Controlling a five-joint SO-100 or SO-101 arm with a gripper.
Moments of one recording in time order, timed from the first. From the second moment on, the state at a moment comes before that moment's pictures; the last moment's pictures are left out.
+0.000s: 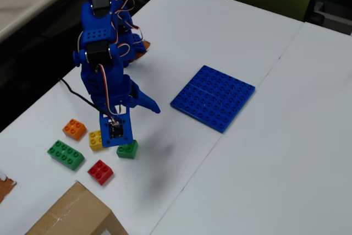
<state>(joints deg) 41.7 70.8 60.2 89.0 -88.7</state>
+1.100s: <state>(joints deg) 48.8 49.7 39.7 88.5 -88.0</state>
